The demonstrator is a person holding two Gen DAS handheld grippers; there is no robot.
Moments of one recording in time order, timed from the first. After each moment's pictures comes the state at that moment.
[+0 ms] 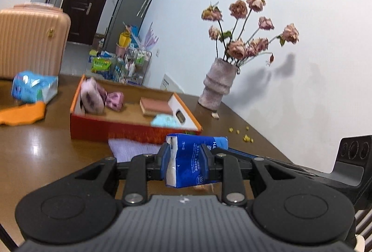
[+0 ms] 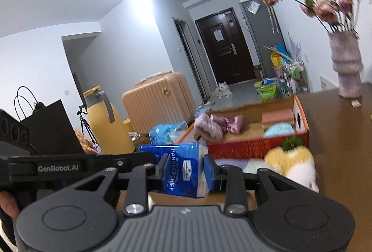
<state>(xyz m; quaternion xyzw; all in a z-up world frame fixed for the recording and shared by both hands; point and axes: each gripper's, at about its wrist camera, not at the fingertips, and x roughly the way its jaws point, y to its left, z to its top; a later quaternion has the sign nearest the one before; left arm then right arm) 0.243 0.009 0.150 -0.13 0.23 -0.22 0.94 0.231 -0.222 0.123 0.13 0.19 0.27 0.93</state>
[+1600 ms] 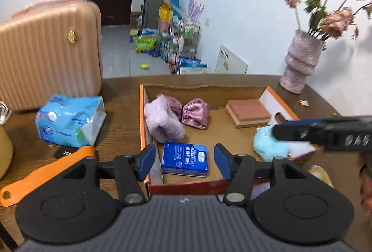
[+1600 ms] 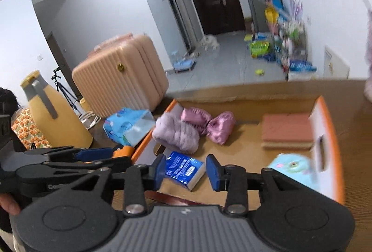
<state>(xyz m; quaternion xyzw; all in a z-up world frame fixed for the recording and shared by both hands) 0.444 0.057 0.136 -0.02 0.33 -0.11 0.94 0.462 -0.180 0.137 0.09 0.33 0.25 0.91</state>
